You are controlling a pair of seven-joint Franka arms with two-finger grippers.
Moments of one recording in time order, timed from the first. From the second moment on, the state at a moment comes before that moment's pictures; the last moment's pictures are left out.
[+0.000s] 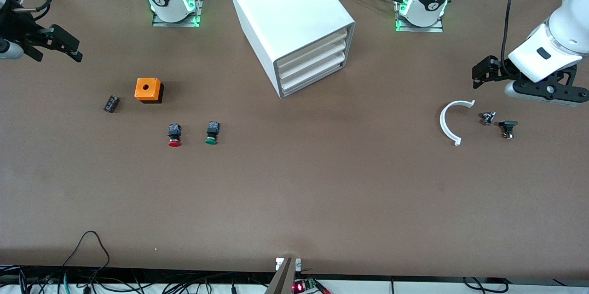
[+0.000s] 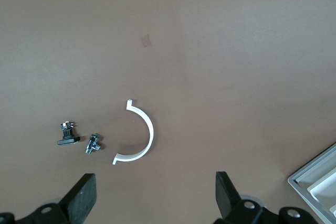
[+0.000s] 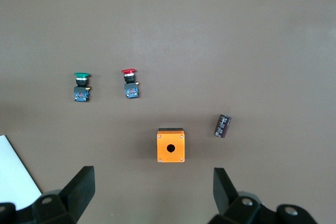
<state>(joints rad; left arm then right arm) -0.06 0.05 -0.06 -1.59 0.04 1.61 0.06 0.18 -0.19 -0.18 -1.83 -0.04 1.68 0.02</state>
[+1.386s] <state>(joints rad) -0.05 0.13 -0.05 -1.59 0.04 1.61 0.06 0.19 0.00 -0.17 -1.71 -0.04 1.70 0.02</state>
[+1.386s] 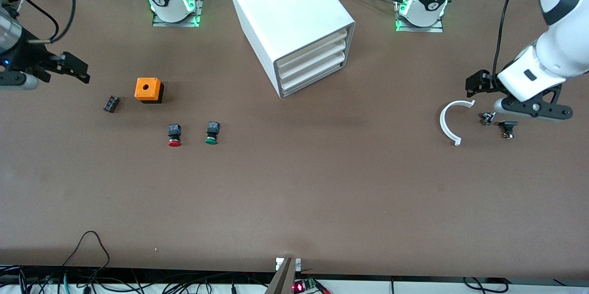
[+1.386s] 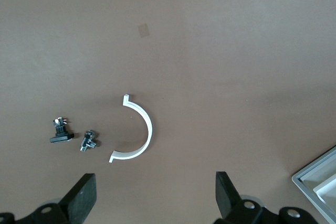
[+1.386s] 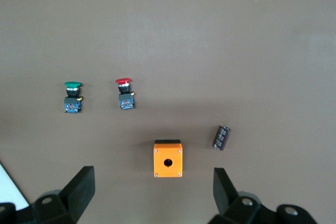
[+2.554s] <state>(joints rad) -0.04 0.43 -0.09 -1.79 -0.68 1.58 0.20 0.26 0.25 -0.16 -1.68 0.01 1.87 0.02</state>
